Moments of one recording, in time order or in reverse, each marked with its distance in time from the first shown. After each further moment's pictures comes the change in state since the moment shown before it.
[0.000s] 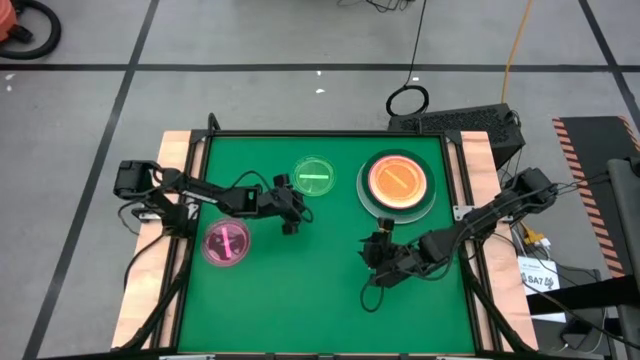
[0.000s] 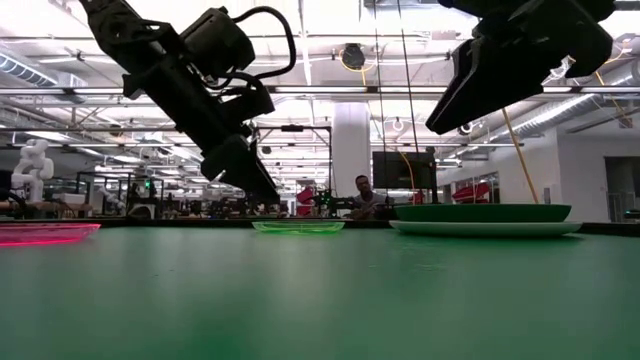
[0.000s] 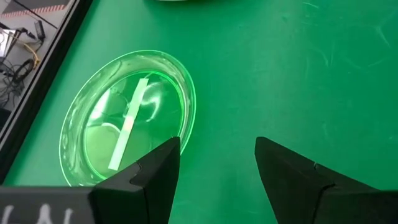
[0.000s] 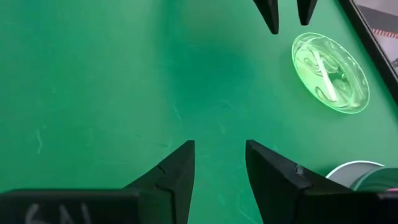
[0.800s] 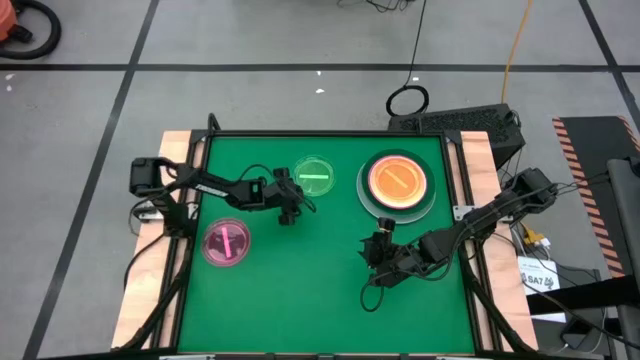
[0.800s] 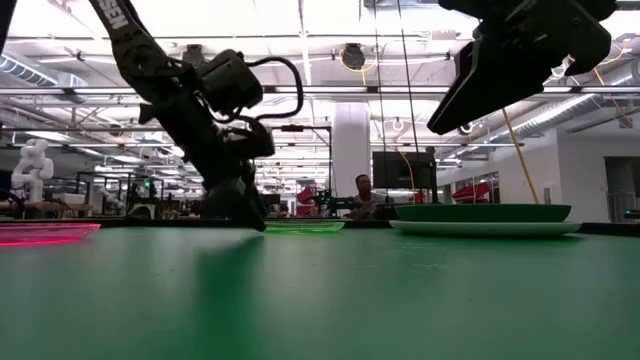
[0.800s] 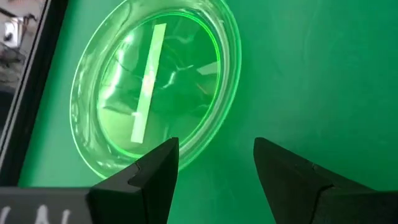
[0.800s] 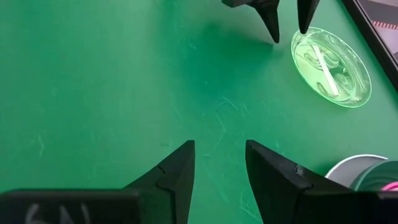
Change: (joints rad) left arm 0.117 0.108 -0.002 0.006 0.002 0.171; right arm 0.000 0.000 -0.001 -0.005 0.000 0.042
